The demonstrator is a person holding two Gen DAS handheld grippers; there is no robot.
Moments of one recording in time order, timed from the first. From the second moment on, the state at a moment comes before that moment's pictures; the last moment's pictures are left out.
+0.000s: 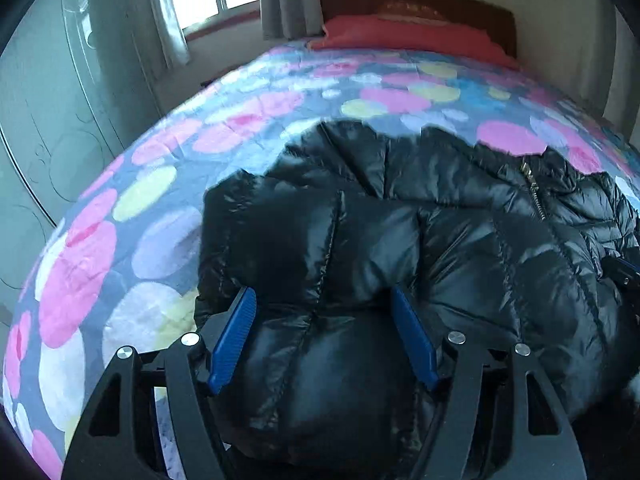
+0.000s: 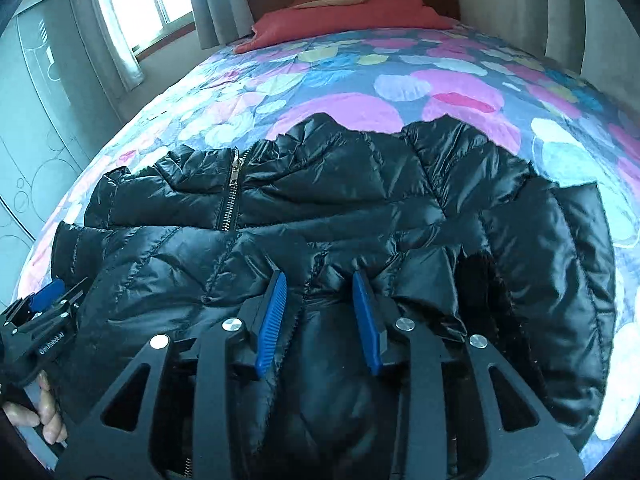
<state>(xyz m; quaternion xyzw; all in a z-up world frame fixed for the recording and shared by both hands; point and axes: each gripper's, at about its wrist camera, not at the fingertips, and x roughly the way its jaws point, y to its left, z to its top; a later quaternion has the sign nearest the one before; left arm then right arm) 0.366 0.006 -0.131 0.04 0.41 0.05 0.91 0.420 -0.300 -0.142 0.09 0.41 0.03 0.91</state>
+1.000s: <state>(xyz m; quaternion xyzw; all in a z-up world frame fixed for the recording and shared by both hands) 0.148 0.141 -0.141 -0.32 0.44 0.08 0.84 0.171 -0.418 -0.144 0.19 0.38 -0.05 0.90</state>
